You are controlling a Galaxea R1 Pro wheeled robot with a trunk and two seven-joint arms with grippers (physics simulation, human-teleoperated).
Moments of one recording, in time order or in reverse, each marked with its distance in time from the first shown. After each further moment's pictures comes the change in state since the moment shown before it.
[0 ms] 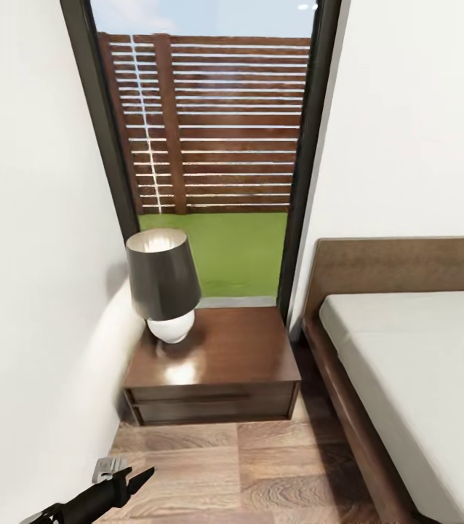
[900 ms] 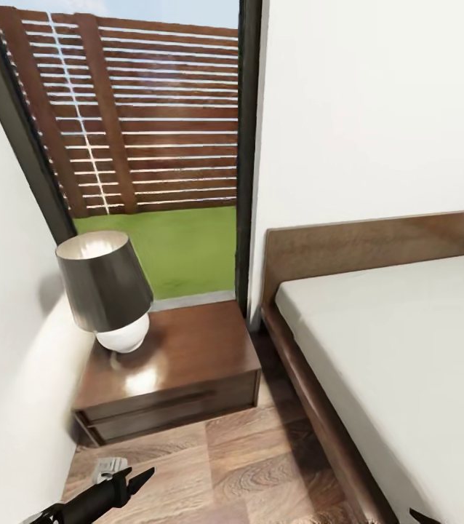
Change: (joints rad) left arm 0.000 0.000 0.000 0.001 0.000 0.000 0.000; right arm 0.000 0.000 0.000 0.000 0.000 0.001 0.000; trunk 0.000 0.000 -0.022
